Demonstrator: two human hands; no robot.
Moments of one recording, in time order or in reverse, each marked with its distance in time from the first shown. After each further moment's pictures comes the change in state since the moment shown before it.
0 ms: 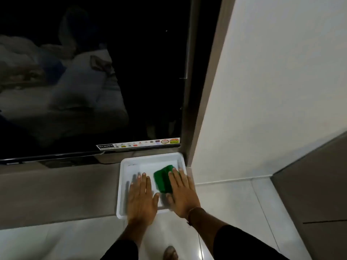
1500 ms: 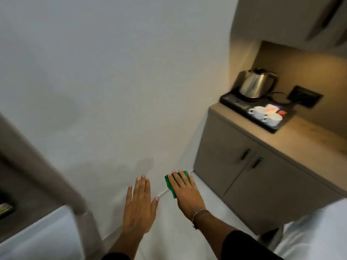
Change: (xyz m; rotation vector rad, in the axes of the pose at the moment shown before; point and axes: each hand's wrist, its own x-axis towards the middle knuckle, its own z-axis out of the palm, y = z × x) left_hand -0.006 0.370 -0.038 -0.052 0.104 0.663; right_hand -0.216 0.291 -0.176 -0.262 0.416 0.353
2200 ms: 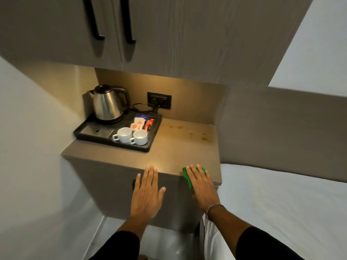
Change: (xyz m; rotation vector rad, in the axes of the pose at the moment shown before) left_hand 0.266 0.476 0.090 -0.006 -0.090 0.768; right_hand -0.159 0.452 -0.146 -0.168 -0.023 0.874
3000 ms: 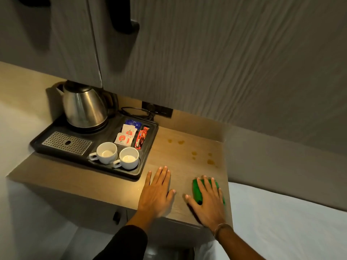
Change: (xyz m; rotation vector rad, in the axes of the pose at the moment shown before) left_hand 0.204 -0.007 0.063 -0.146 -0.127 0.141; right_hand 0.134 0.066 0.044 0.208 -0.074 0.319
